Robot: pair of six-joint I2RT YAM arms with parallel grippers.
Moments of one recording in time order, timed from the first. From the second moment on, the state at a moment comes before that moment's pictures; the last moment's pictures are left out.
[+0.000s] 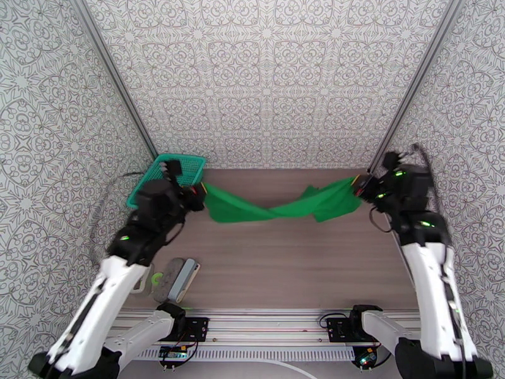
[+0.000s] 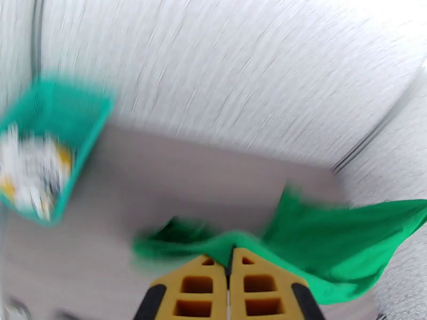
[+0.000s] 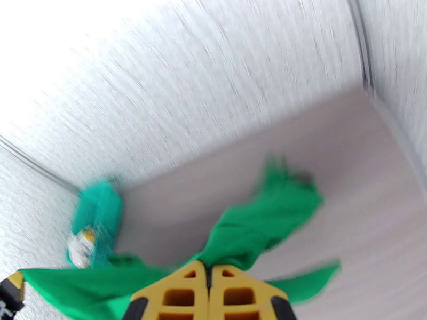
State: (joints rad) left arm -0.40 1.00 1.49 -0.63 -0.09 -0.43; right arm -0.03 1.09 1.67 -0.85 -0.20 0.55
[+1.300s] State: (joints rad) left arm -0.05 1.74 2.33 -0.53 0.24 -0.39; right arm -0.13 1.75 2.48 -0.82 -0.23 0.60
